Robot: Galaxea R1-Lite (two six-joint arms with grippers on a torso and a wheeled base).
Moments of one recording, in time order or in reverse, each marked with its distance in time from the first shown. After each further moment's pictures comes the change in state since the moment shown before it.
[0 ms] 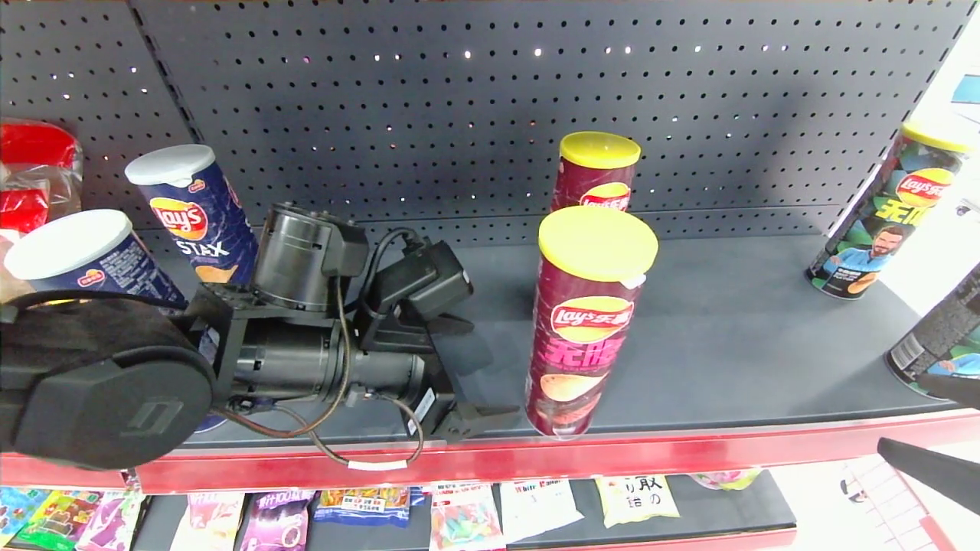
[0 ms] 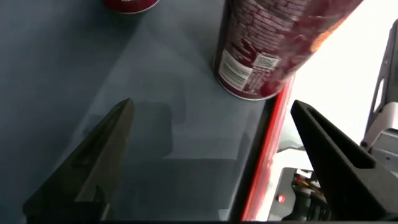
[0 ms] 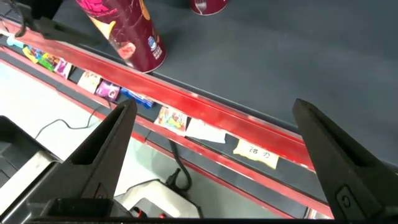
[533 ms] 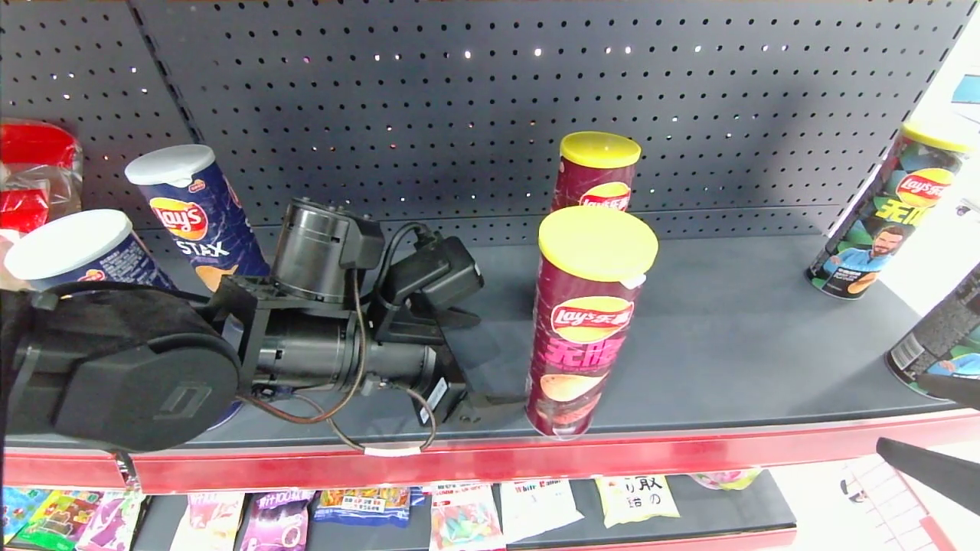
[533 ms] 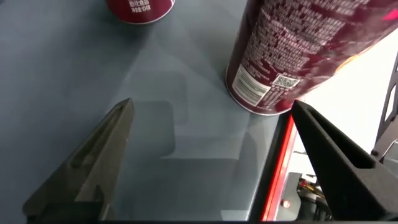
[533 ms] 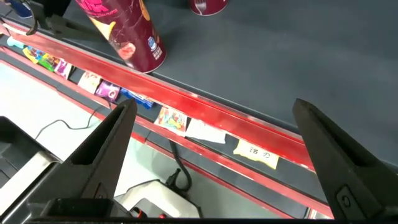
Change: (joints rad) left arm -0.002 0.036 -0.040 -0.001 0.005 0.000; right arm 0.000 0.002 0.001 -0.001 0.000 0.000
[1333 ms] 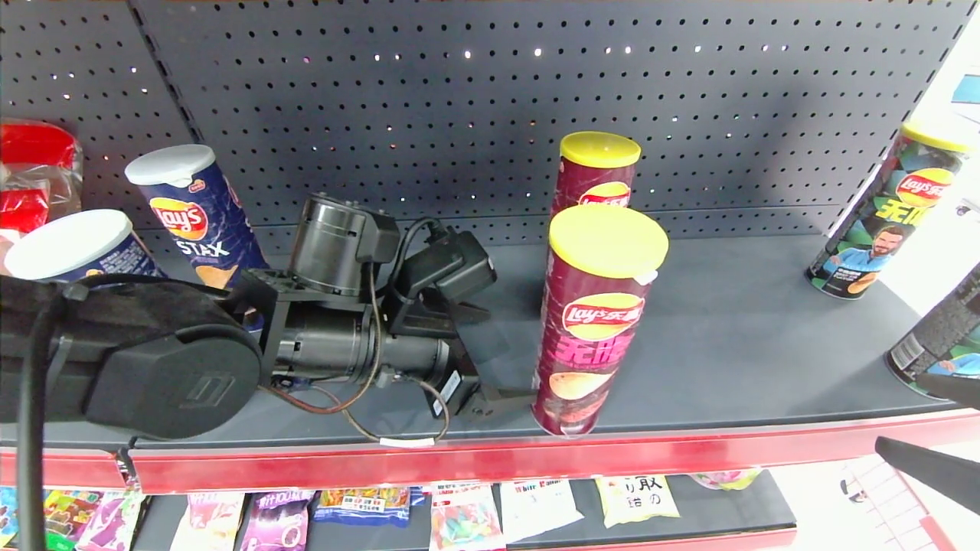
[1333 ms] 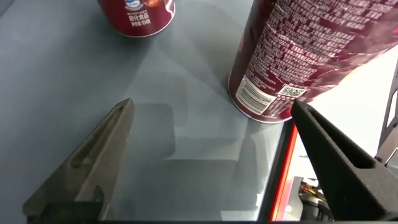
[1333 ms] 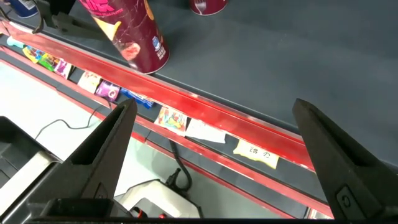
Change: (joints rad) left arm -0.012 0.031 -0.043 0.000 -0.001 -0.001; right arm 0.000 0.004 -0.002 0.000 0.000 0.001
